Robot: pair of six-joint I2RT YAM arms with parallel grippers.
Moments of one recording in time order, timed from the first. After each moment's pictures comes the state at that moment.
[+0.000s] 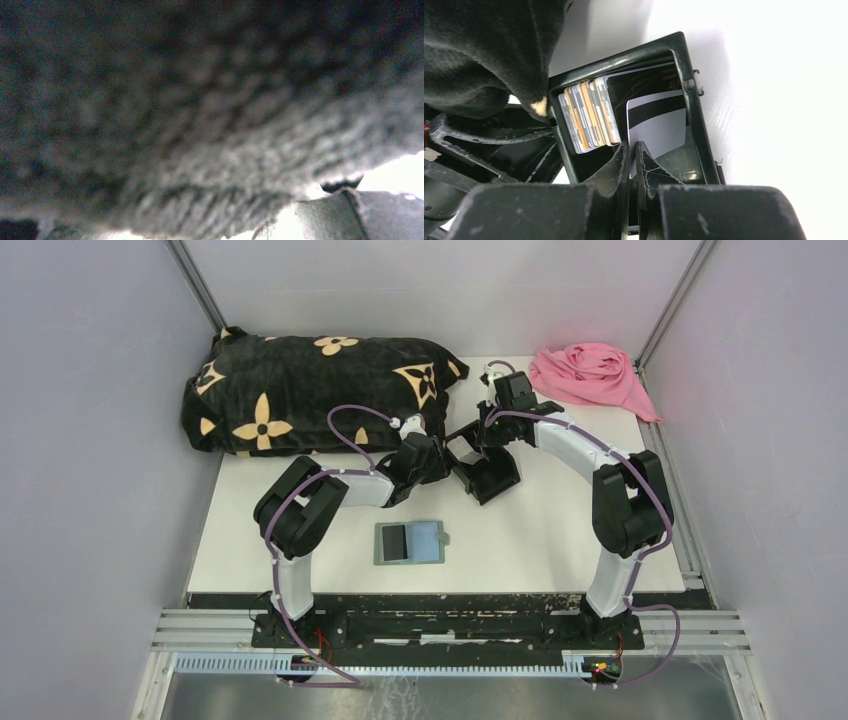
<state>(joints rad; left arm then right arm) -0.66 1.94 1.01 0.35 -0.16 -0.76 0.40 1.85 1.41 -0.39 -0.16 0.26</state>
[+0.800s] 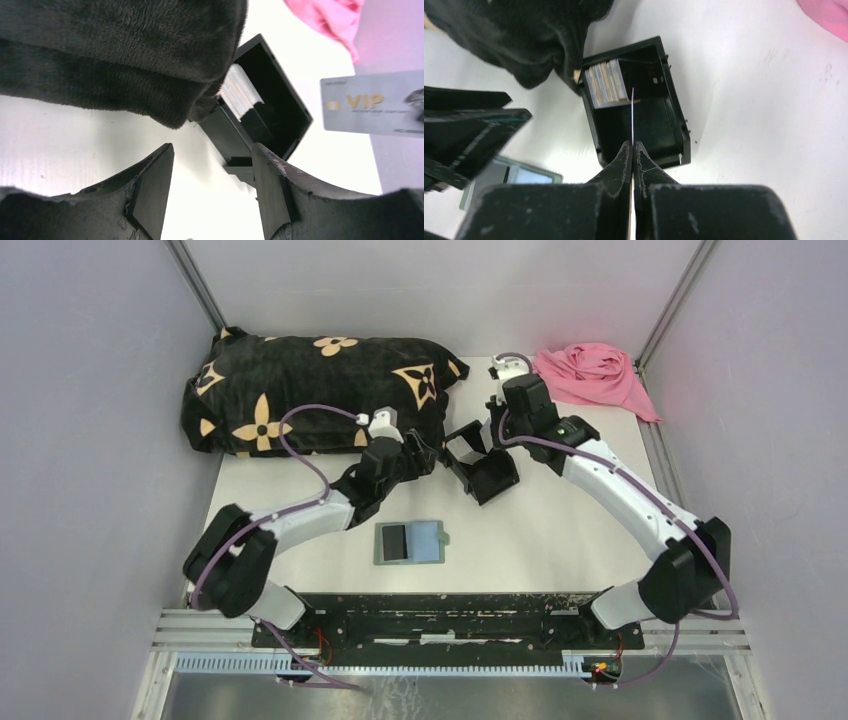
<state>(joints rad) -0.67 1.55 0.82 0.32 -0.22 -0.70 0.53 1.50 1.35 -0.51 0.16 0.19</state>
